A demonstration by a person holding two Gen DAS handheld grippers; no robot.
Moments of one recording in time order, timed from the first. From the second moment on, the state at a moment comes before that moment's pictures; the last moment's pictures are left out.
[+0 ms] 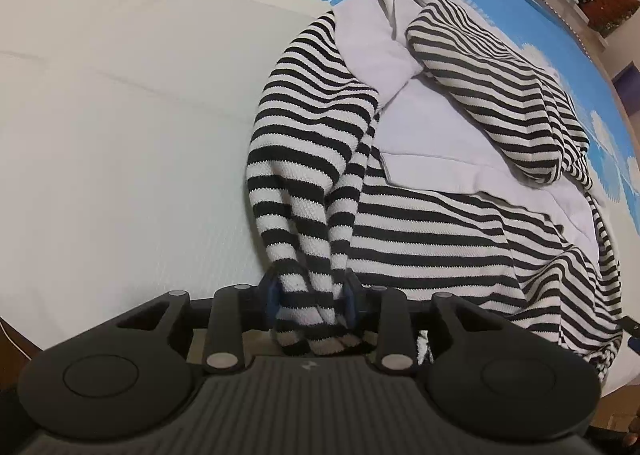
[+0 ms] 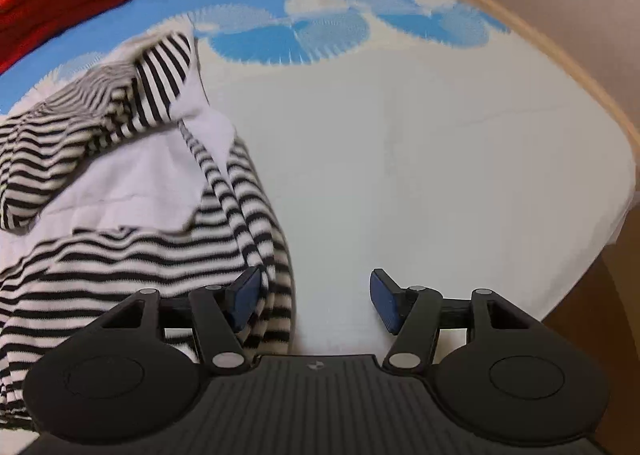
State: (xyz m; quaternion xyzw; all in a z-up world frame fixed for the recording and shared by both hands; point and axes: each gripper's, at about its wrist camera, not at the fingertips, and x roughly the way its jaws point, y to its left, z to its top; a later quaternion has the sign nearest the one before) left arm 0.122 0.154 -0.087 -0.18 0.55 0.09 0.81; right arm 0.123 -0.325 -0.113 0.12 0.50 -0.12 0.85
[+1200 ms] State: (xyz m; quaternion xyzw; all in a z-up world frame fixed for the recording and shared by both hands) left arm 0.113 0.167 -0.082 -0.24 0.54 0.11 0.80; right arm 0.117 -0.348 -0.142 0.33 0.55 -0.05 0.77
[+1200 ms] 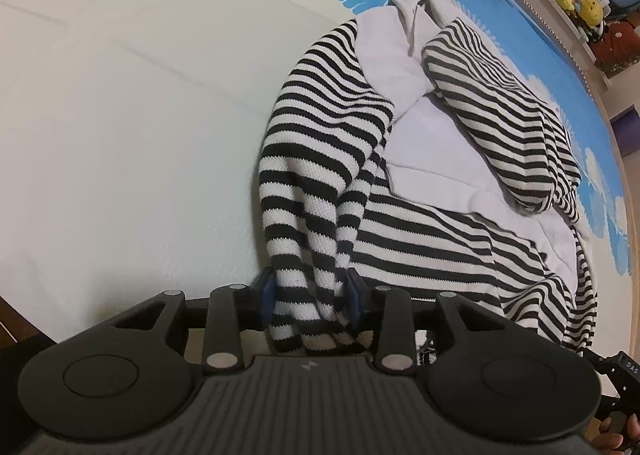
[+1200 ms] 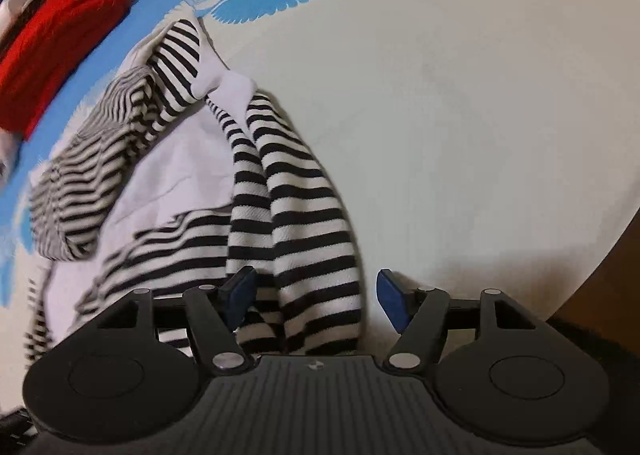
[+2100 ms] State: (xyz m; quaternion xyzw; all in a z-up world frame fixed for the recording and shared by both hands) left arm 0.091 0.151 -0.004 -0.18 0.48 0.03 0.86; right arm 0.112 -0.355 -0.085 0.31 0.47 0.01 0.83
